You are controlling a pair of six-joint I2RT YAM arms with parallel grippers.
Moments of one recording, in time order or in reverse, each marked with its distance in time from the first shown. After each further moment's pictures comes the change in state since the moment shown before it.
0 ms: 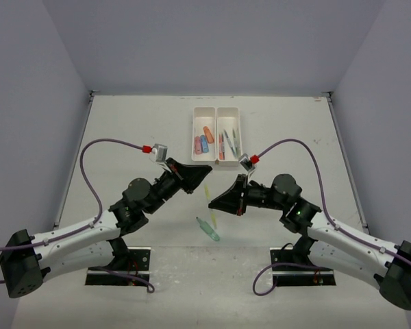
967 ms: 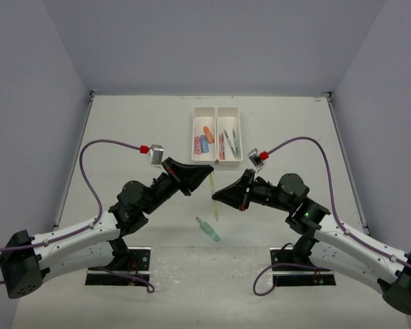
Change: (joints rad) left arm 0.000 -0.009 -0.020 0.141 0.087 0.025; right arm 0.007 -0.082 0.058 -0.128 0.145 -0.034
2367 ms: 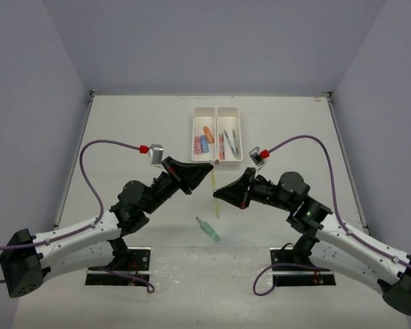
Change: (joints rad) left arm 0.000 0.015 0.000 0.023 -0.022 0.013; right arm 0.000 -0.004 0.032 -0.065 0.037 -0.023
